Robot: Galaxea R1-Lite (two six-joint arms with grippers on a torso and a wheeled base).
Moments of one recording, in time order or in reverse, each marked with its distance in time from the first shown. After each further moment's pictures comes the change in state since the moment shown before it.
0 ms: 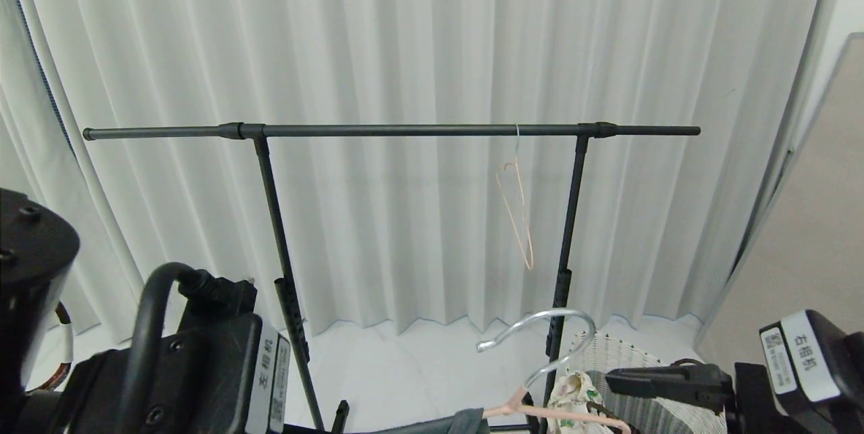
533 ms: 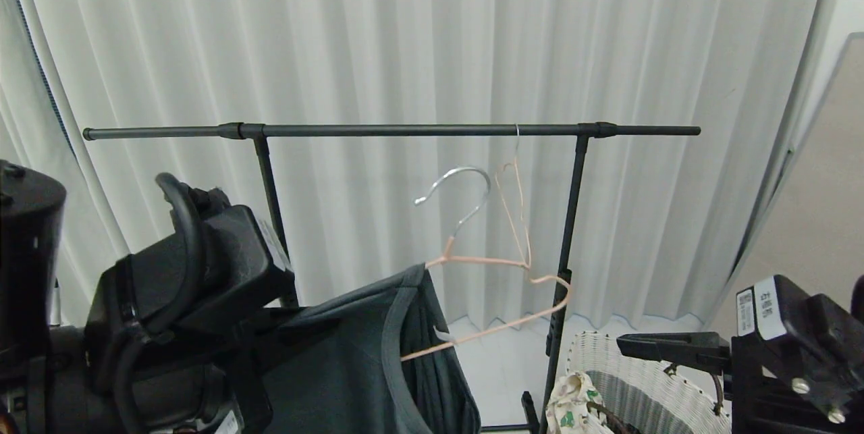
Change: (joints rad) left arm 0.112 0.003 0.076 -0.255 0.291 -0.014; right arm -0.097 0.024 0.001 -0.005 -0.019 0.016
